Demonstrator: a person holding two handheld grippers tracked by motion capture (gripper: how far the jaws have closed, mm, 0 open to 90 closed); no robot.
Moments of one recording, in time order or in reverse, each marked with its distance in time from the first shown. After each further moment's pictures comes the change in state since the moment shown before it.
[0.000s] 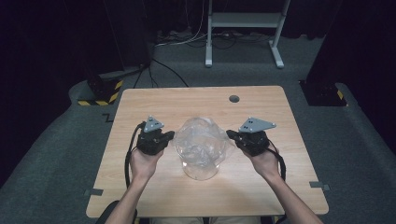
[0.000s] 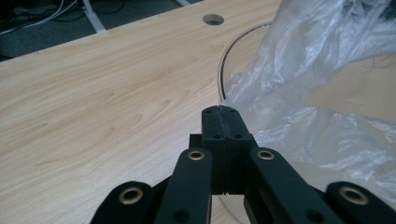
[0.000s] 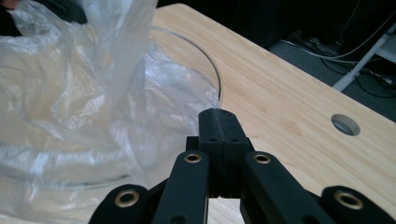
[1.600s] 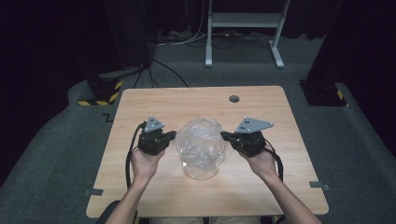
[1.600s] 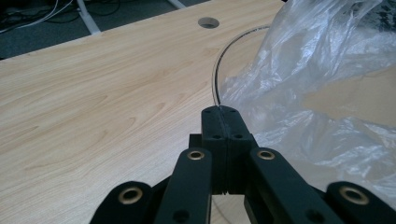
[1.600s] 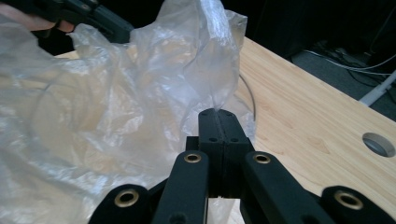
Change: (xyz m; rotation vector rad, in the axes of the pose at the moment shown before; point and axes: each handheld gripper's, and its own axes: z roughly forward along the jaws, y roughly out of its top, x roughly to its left) left arm -0.002 0.000 0.003 -0.012 -0.014 0.001; right arm 0.009 0.009 0.002 -0.024 0.080 -0.015
